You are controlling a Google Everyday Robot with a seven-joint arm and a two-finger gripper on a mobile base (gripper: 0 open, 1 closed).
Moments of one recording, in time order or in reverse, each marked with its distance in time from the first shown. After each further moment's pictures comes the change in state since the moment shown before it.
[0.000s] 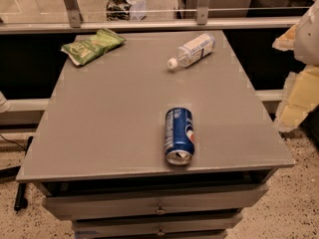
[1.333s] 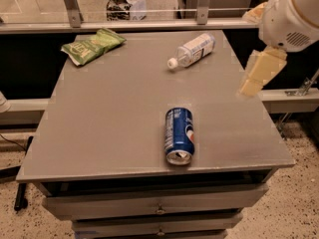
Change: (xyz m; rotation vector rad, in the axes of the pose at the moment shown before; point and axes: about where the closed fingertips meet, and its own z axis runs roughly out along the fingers) arm -0.056 -0.063 0.020 0.167 -0.178 -0.100
